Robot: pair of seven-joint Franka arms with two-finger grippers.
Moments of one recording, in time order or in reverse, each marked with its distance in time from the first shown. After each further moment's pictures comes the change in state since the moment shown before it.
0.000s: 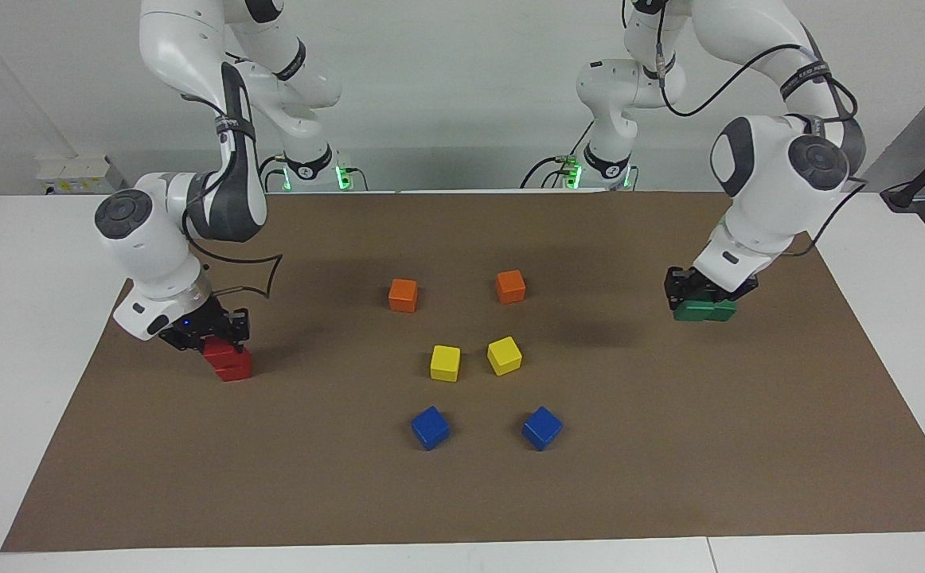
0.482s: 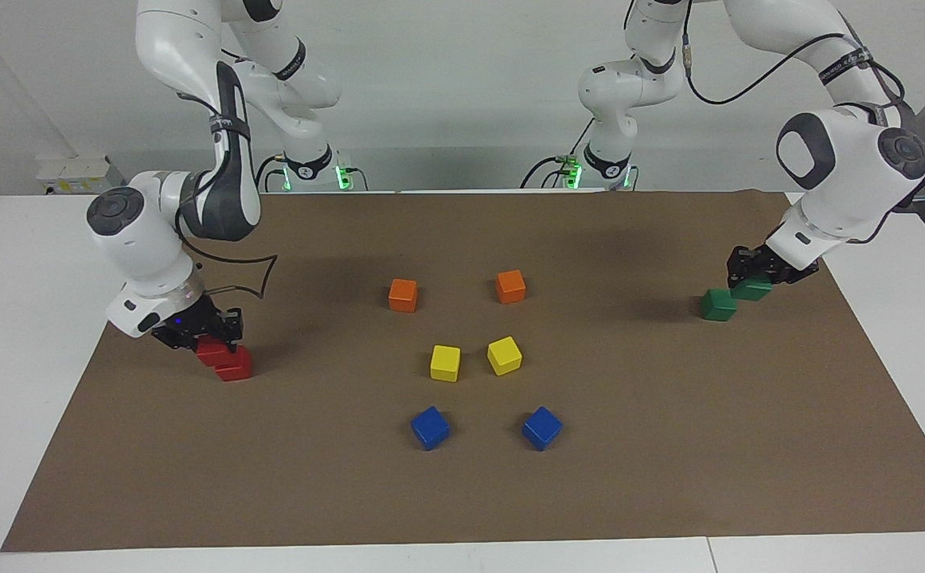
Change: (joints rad) left arm 0.209 -0.075 0.002 -0.189 0.000 0.111 0.278; right arm -0.018 -0.007 0.000 -0.014 0.002 0.017 0.000
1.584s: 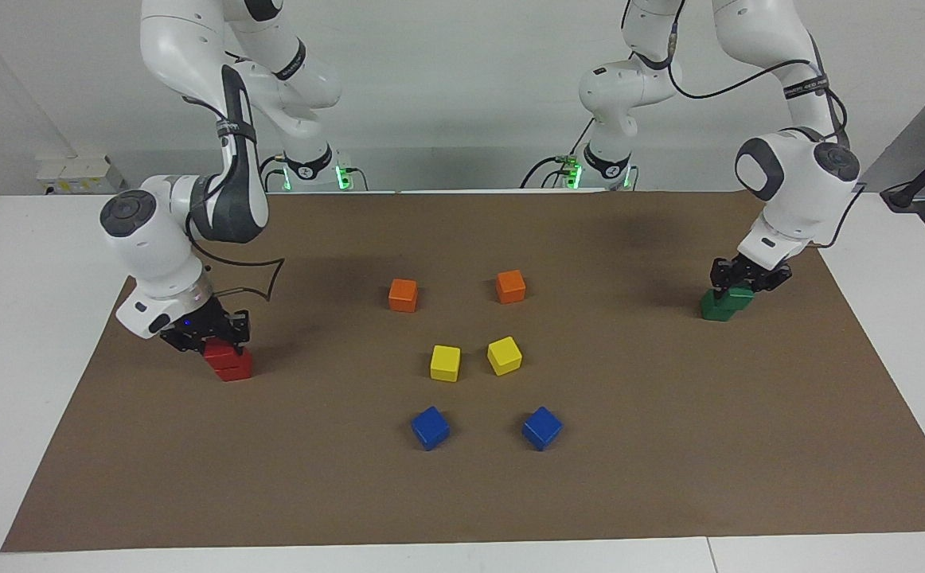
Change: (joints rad) left arm 0.035 -0.072 -0.015 -0.321 0.000 0.363 0.004; right arm 0.003 -0.001 0.009 -0.036 0.001 0.060 0.000
